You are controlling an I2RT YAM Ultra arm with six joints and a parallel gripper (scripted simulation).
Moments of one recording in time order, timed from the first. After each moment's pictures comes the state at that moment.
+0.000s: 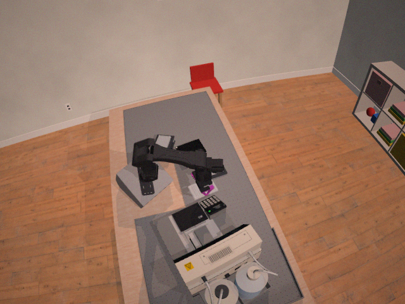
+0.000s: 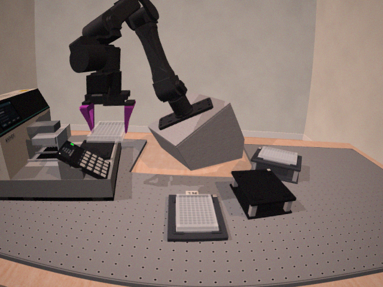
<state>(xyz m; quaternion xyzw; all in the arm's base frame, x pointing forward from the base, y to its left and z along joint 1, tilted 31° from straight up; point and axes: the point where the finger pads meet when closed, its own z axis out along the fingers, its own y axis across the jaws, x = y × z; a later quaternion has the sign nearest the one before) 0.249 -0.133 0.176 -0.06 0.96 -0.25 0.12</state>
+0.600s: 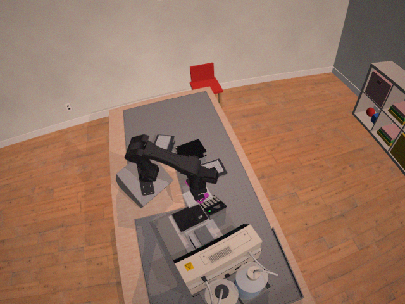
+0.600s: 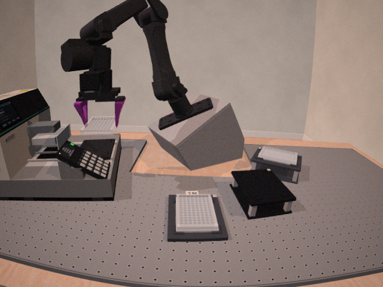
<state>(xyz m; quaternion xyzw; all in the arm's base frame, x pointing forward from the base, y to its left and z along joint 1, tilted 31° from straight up) 0.208 -0.167 0.184 -0.07 0.96 -0.25 0.11</state>
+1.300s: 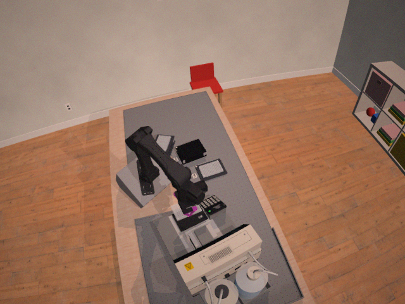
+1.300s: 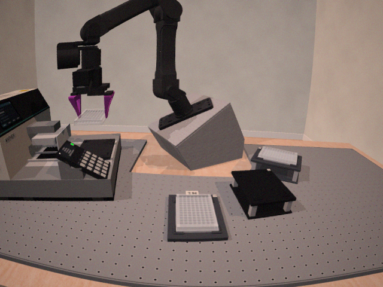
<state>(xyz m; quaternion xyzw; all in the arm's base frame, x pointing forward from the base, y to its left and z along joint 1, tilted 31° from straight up) 0.134 -0.218 0.195 -0.07 0.96 -0.25 0.10</state>
